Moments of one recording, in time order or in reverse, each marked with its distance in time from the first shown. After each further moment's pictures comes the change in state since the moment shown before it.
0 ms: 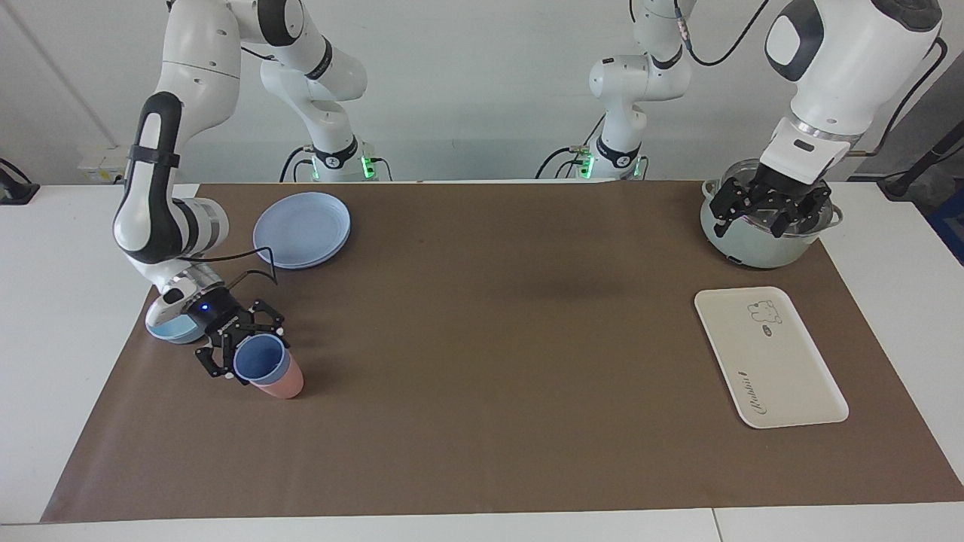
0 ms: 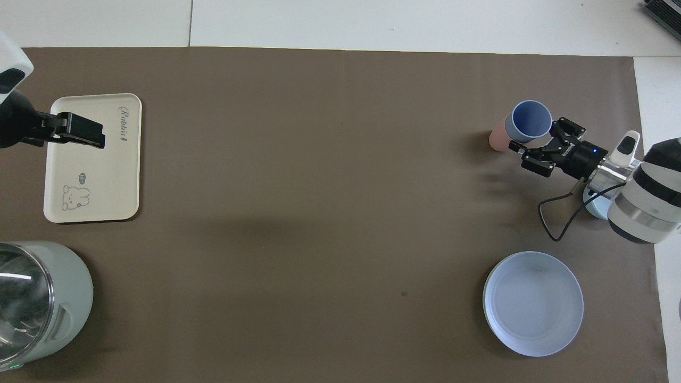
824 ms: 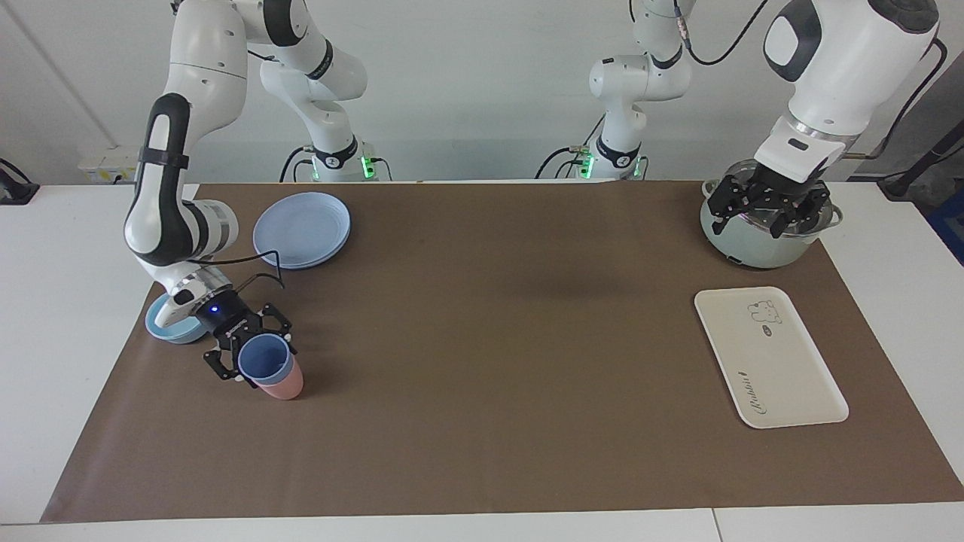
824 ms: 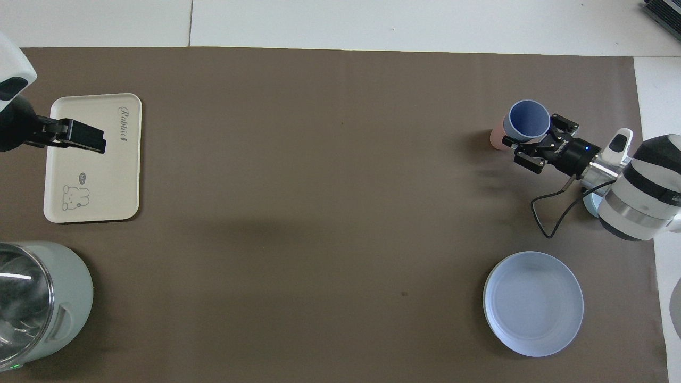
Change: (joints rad) left arm 0.000 -0.010 0.000 -0.017 0.000 0.000 0.032; right arm 0.036 -0.003 0.000 0.020 0.025 0.083 -0.040
